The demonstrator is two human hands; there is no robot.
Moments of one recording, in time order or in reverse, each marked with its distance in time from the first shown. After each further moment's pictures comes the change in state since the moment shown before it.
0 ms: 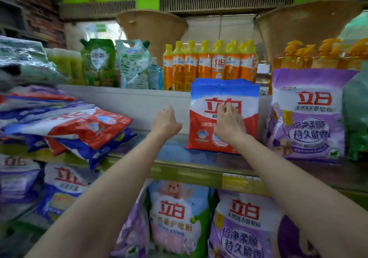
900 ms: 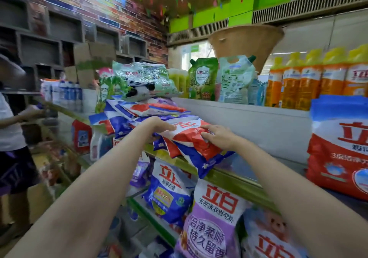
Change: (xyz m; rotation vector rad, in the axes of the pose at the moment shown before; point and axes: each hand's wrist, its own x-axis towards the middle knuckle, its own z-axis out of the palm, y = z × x) left_hand -0.030 -0.208 -0.196 -0.129 -0.039 -0.751; right_hand 0.051 -0.265 0.071 0.385 -0.478 -0.540
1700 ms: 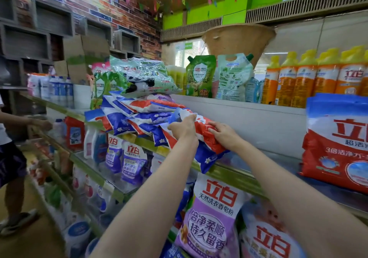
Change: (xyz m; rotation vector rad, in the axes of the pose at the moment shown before) left_hand -0.025 0.031 0.083 -1.272 0.174 0.012; right_hand -0.005 0.006 0.016 0.307 0.150 0.140
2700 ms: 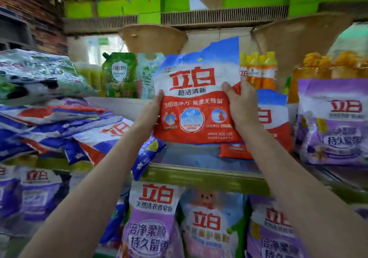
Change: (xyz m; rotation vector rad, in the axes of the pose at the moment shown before) left_hand -0.028 0.005 0.066 0.315 -0.795 0.066; right_hand -0.125 0.009 -0.155 0.252 1.040 -0.093
